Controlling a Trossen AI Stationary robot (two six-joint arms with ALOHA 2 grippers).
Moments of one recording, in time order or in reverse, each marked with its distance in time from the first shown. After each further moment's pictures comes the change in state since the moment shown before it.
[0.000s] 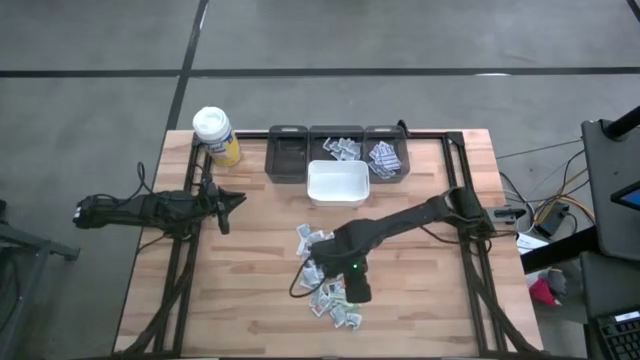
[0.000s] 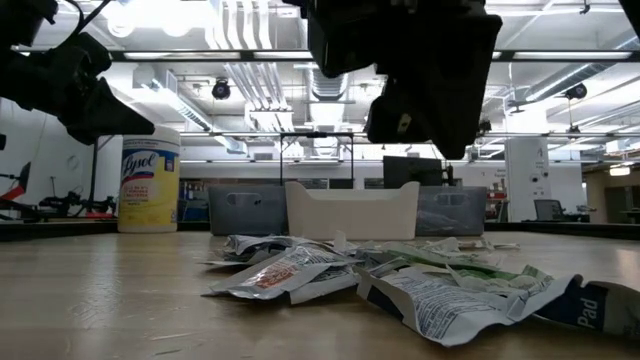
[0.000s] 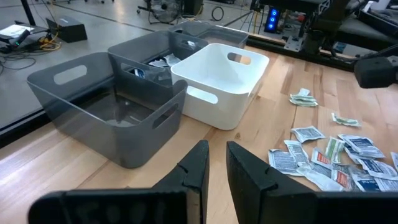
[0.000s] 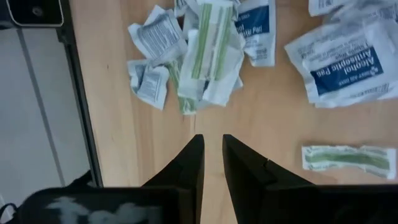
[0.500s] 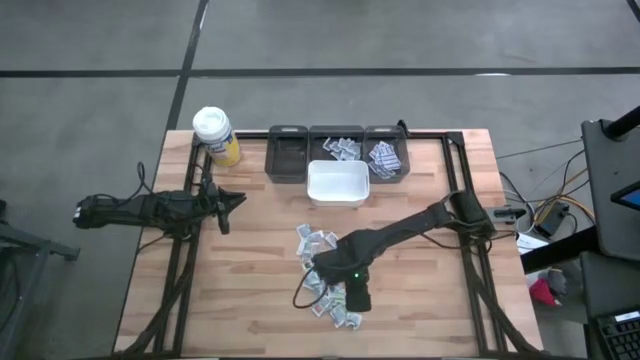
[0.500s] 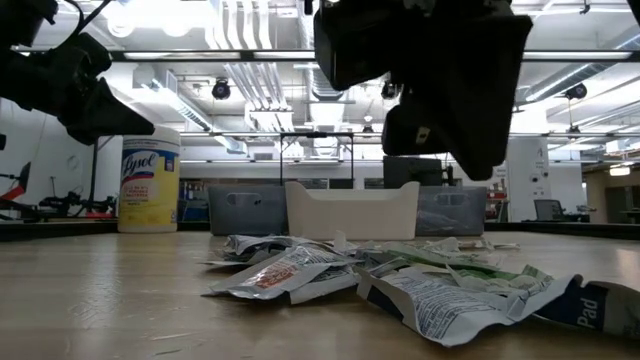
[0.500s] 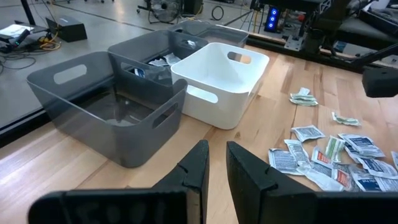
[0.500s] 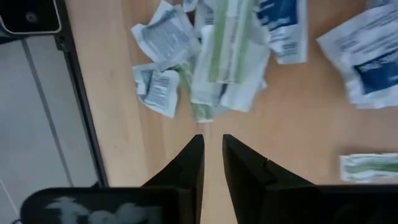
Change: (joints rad) left arm 0.000 0.000 0.000 -0.003 0.001 0.000; right arm 0.055 0.000 -0.059 0.094 -0.003 0.128
